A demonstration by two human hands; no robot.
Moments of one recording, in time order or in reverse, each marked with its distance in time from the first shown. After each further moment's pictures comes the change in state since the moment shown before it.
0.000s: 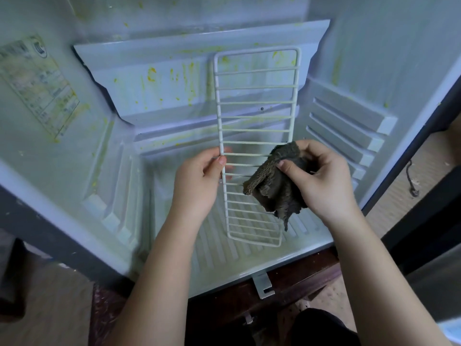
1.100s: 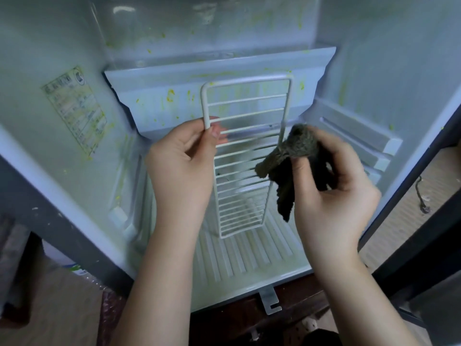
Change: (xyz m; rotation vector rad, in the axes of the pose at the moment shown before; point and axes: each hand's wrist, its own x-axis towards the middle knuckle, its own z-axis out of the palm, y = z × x) left_hand -0.006 0.063 -0.029 -0.155 0.358 0.291; right_hand -0.028 -0.052 0.033 -0.175 0.485 -0.383
